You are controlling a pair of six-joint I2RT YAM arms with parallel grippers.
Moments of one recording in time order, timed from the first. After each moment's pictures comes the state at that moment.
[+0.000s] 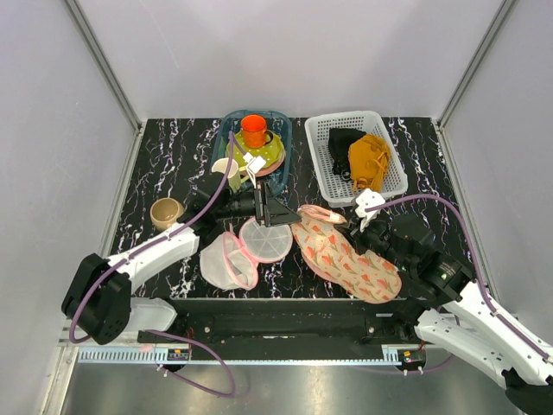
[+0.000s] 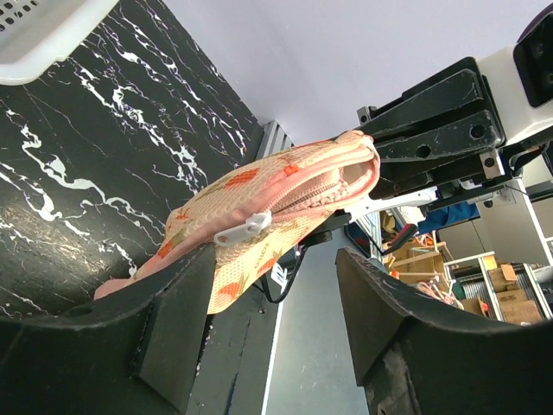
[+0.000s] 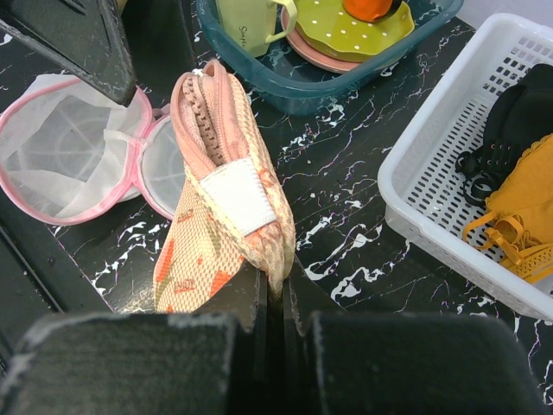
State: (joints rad) left arm -0.59 1.29 0.76 0.45 0.83 -0.87; right arm 0.76 0.62 0.73 -0.37 -0.01 -0.07
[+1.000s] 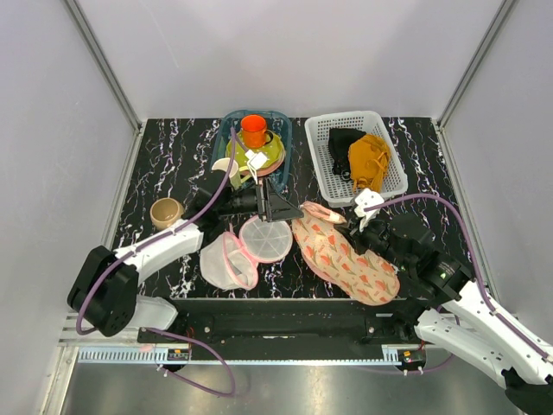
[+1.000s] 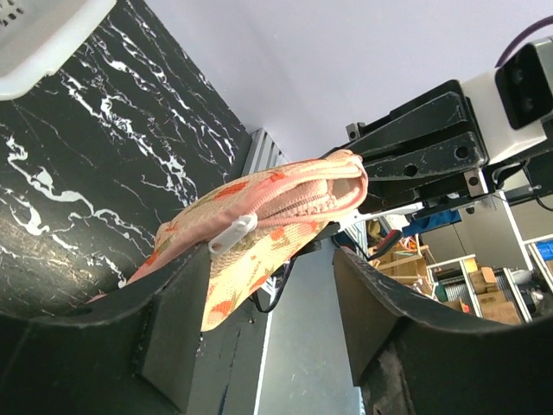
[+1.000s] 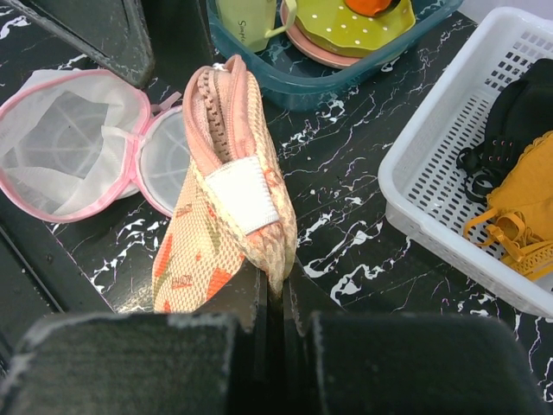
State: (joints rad) left arm -0.59 1.34 0.78 0.51 0.84 -0.92; right arm 0.76 0.63 0.73 -0.37 -0.01 -0.07
